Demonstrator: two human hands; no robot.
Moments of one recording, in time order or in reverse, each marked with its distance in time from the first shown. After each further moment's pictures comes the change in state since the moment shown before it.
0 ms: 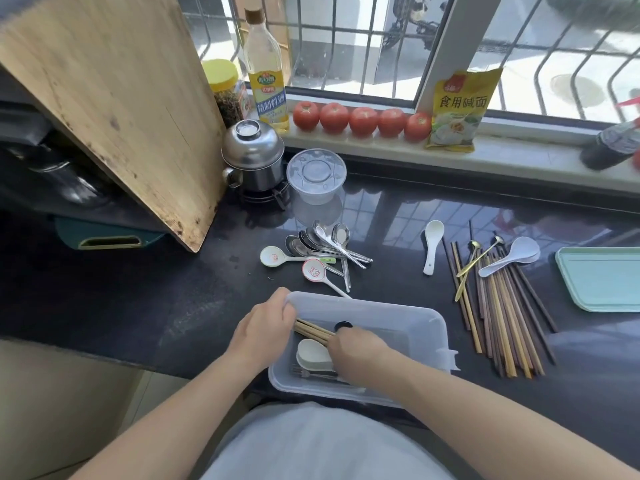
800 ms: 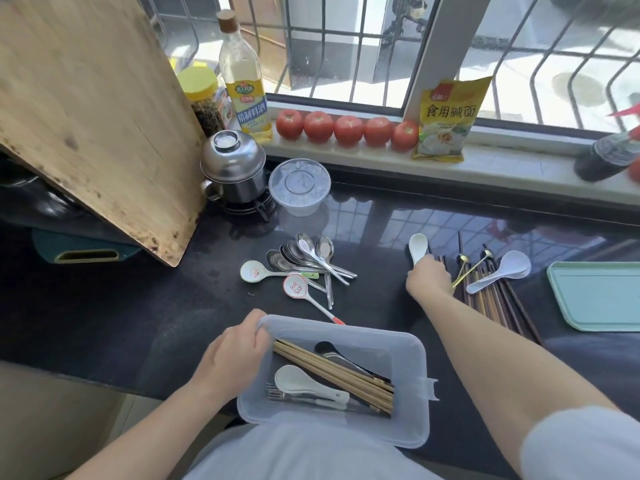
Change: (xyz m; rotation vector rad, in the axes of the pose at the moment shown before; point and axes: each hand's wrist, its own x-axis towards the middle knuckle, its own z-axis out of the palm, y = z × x) left_hand 0.004 0.000 0.002 0.072 -0.021 -0.028; right_hand 0.057 0.217 -0.018 0.681 0.475 0.876
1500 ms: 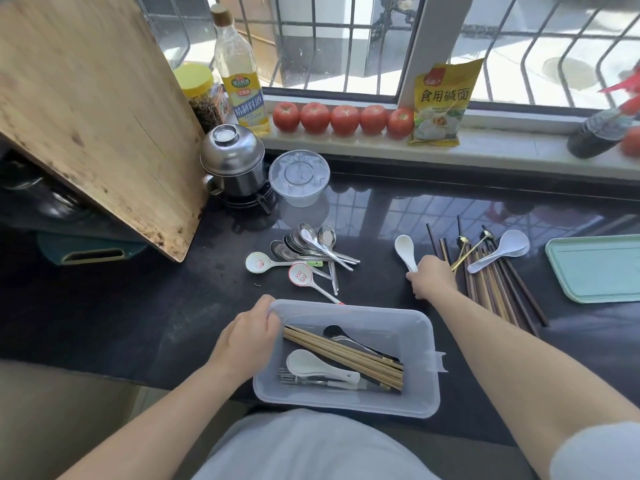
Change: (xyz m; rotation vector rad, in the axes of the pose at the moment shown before) left_hand 0.001 0.004 0.000 0.049 0.016 0.038; right_hand -0.013 0.029 0.018 0.036 -0.070 -0.042
